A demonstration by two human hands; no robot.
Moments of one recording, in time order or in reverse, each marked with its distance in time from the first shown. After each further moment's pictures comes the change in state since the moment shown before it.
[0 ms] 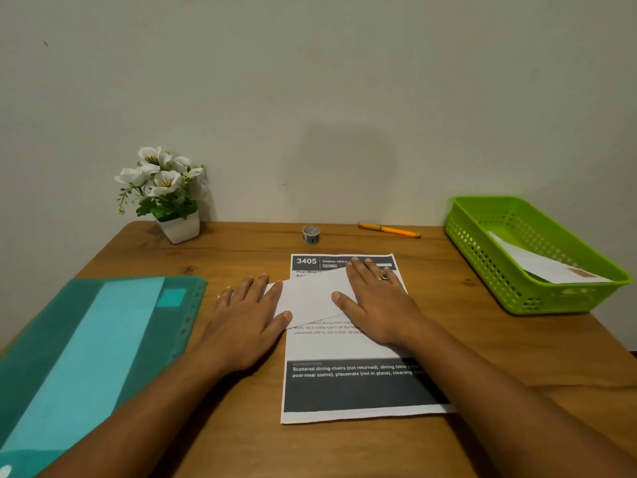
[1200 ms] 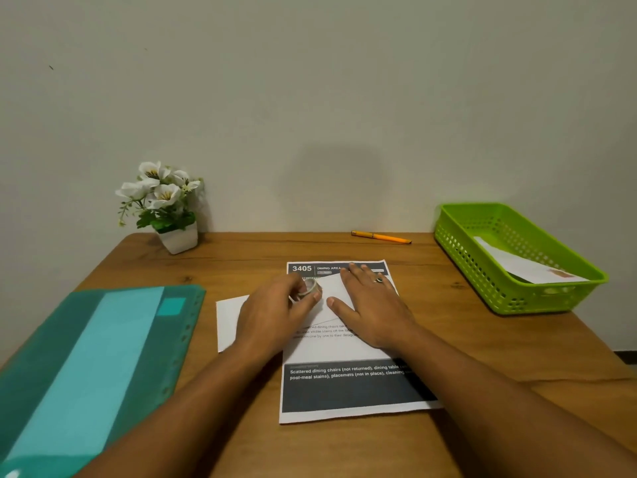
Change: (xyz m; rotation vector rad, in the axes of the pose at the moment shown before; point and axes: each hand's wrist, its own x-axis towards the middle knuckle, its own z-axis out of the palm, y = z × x) left_hand 0.023 0.047 -0.002 -0.445 0.463 0.018; right_hand -0.006 -0.002 0.000 0.090 0.145 0.008
